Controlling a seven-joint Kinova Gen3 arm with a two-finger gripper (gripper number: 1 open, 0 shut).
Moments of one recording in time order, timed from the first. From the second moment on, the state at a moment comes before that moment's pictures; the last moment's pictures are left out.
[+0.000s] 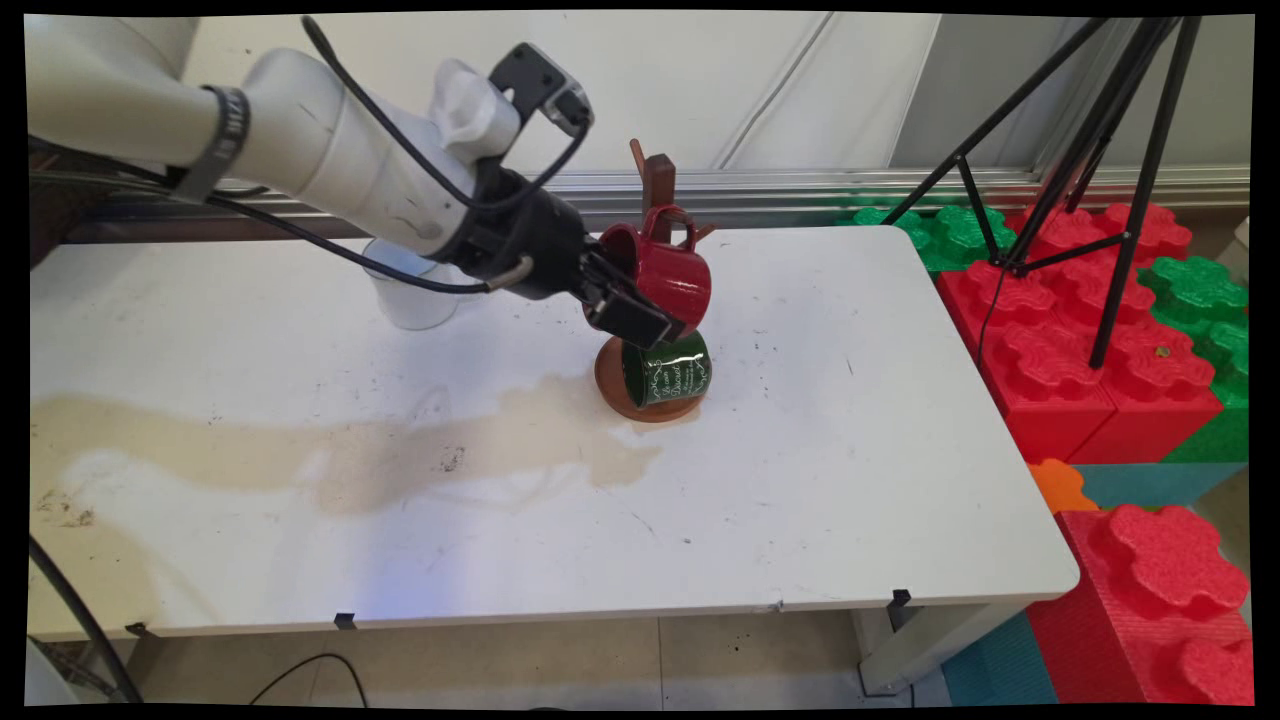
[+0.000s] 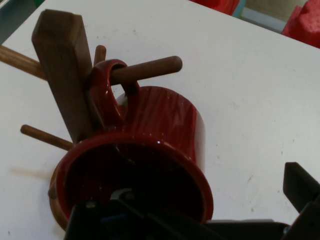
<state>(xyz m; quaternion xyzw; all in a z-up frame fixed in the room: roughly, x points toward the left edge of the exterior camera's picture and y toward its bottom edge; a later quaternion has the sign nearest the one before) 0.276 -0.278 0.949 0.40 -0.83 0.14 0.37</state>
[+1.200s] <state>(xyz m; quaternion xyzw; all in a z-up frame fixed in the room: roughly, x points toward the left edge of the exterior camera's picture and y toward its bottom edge) 0.269 -0.276 0.942 0.43 -0.81 0.16 0.38</state>
